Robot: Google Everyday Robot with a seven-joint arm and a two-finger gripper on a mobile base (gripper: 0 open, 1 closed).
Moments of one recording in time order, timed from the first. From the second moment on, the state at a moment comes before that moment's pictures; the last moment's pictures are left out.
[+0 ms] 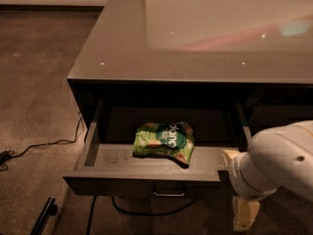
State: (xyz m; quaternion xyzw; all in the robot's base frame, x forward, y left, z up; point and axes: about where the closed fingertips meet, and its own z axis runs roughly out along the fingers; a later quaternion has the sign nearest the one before) arm 0.367 -0.202 0.679 -0.70 0.71 -0.04 0.09
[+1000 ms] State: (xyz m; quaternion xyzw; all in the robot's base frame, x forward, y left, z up) arm 0.403 -0.190 0.717 -0.71 0.67 0.01 0.21
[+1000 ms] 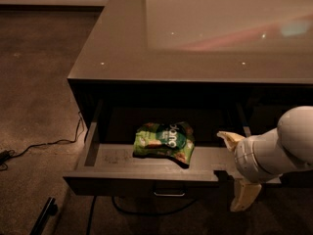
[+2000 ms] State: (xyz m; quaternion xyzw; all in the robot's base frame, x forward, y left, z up) arm 0.389 -0.209 0.723 -0.66 0.70 0.05 0.27
